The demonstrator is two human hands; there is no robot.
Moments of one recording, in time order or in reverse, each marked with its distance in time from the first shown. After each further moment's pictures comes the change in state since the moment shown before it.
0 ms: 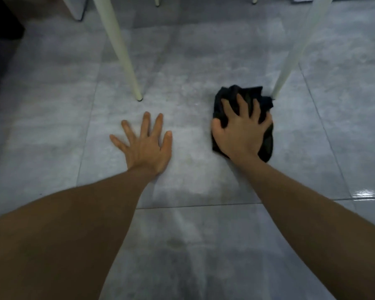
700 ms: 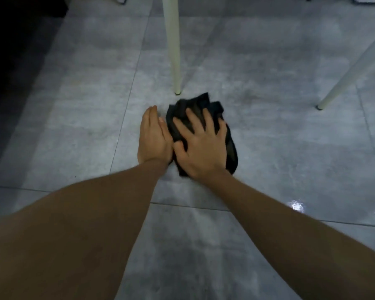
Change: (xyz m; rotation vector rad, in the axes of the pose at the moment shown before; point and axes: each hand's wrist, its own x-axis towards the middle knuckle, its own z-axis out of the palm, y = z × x) left_hand 0.012 -0.051 -0.007 -0.671 0.305 -0.156; right_hand -0.053 -0.135 0.025 0.141 -0.126 -0.451
